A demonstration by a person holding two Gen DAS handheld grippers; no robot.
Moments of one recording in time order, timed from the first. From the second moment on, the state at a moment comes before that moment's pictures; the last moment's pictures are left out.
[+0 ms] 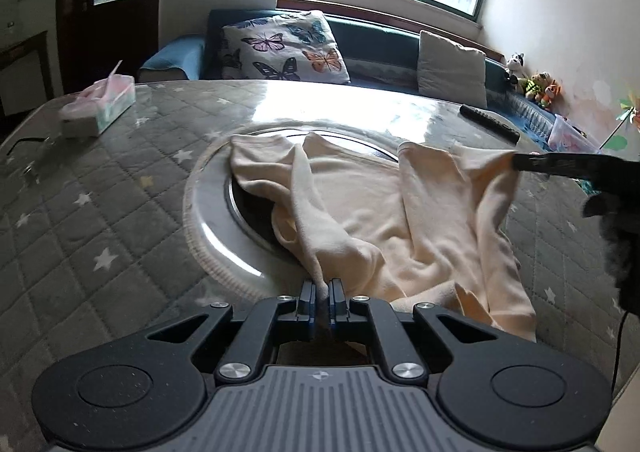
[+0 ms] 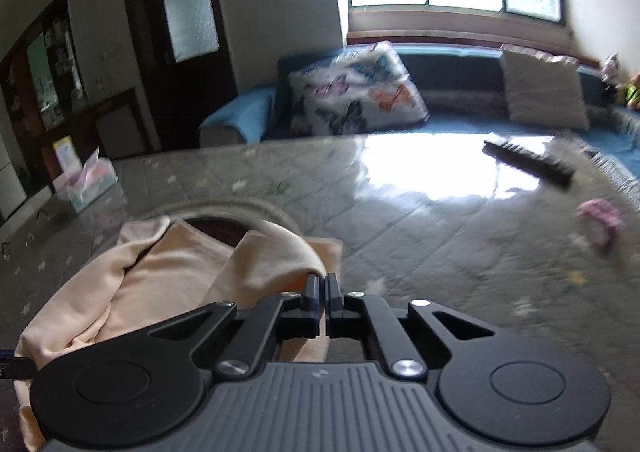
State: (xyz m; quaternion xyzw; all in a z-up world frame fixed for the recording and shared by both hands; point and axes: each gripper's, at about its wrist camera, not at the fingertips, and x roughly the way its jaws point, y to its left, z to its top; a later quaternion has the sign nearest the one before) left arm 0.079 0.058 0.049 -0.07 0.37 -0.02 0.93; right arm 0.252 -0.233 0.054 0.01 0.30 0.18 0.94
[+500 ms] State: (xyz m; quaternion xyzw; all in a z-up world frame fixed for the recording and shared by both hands) left arm 0.020 0.067 0.031 -0.08 0.40 -0.04 0.91; right arm 0.136 -0.335 0.061 0.01 0.31 0.05 0.95
